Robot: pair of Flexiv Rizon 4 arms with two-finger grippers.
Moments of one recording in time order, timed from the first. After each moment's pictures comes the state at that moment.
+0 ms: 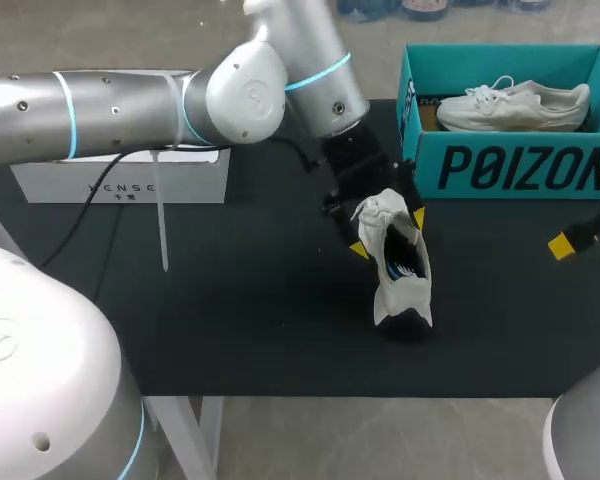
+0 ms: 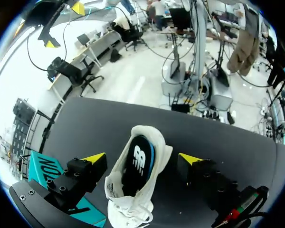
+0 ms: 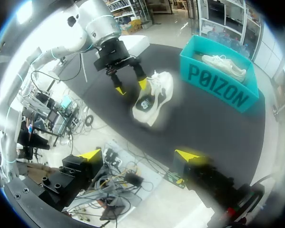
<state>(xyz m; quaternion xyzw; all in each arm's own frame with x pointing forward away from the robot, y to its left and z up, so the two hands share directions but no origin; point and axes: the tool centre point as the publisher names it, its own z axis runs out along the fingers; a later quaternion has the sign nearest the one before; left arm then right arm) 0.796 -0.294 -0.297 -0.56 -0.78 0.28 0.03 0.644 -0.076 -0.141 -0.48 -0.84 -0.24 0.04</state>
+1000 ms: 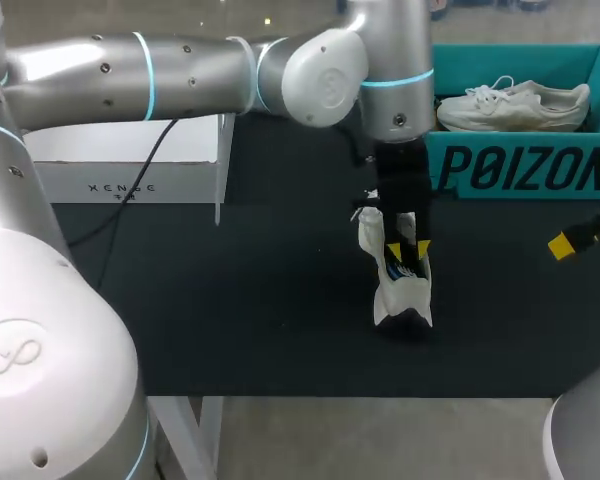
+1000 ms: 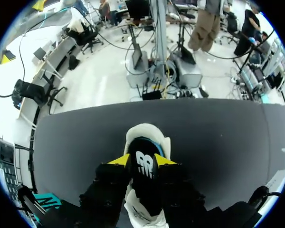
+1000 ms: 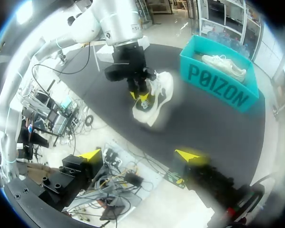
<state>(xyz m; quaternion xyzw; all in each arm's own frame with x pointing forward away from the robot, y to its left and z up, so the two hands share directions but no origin) 0.791 -0.325 -0.323 -0.70 -0.68 0.18 0.08 0.644 -0.076 -0.141 -0.48 -0.84 -0.24 0.04</state>
